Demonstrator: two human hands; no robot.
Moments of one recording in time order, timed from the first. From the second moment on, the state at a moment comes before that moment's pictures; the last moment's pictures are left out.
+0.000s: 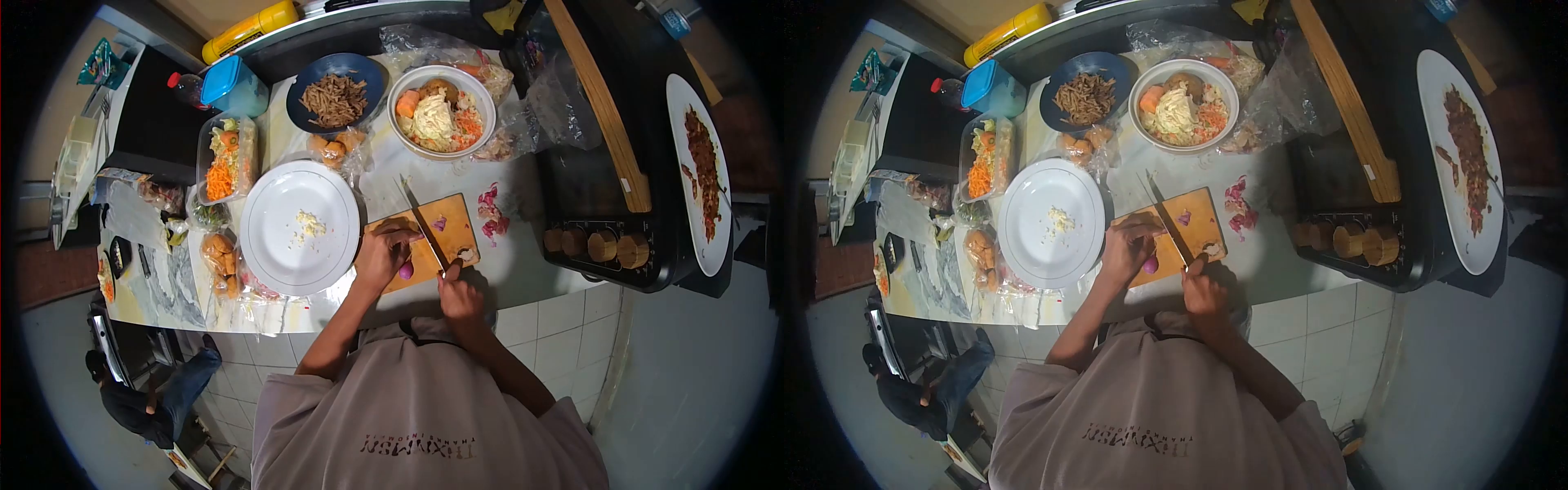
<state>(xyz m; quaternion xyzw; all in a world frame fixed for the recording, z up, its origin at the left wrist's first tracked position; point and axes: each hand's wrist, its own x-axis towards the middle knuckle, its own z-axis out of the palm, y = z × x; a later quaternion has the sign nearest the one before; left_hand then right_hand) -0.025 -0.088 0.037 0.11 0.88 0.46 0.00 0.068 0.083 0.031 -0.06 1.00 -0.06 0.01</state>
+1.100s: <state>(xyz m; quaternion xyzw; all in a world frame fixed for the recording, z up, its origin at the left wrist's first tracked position) -0.024 -0.090 0.037 0.10 0.87 0.49 0.02 0.051 0.119 0.062 -0.03 0.97 -0.14 0.19</state>
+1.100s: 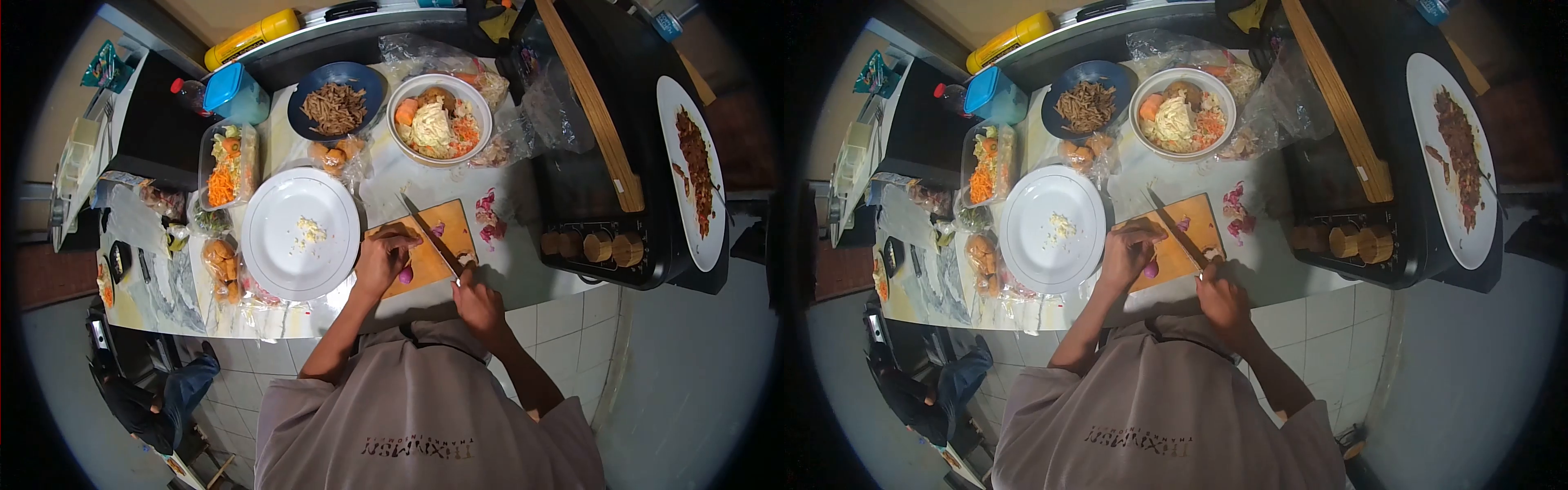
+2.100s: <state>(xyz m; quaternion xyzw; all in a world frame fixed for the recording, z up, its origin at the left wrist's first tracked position) -0.027 -0.094 0.034 0.14 0.86 0.49 -0.01 0.072 0.080 0.041 -0.06 0.99 -0.06 0.09</state>
